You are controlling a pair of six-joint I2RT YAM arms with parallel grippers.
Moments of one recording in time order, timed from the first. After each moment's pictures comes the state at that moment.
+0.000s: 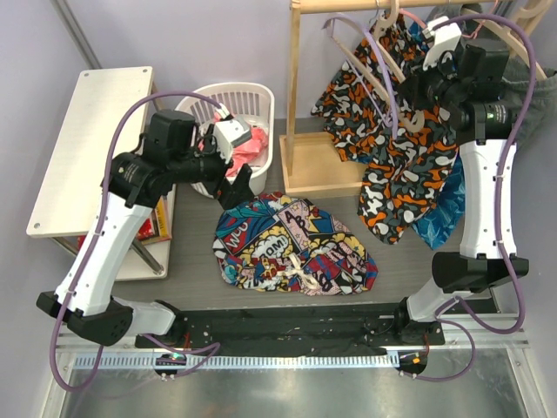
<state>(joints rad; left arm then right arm) -0.50 1.33 1.79 -1.09 0.44 0.28 -0.01 1.61 2.17 -0.85 -0.36 -0.25</state>
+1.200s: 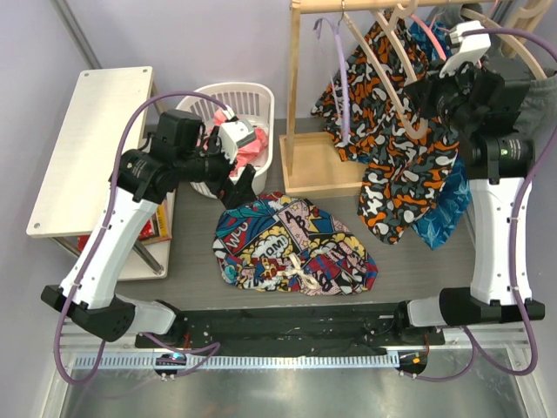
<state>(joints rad) -0.50 1.35 1.77 -1.09 0.44 0.29 0.03 1.41 2.03 -0.73 -0.26 -0.04</state>
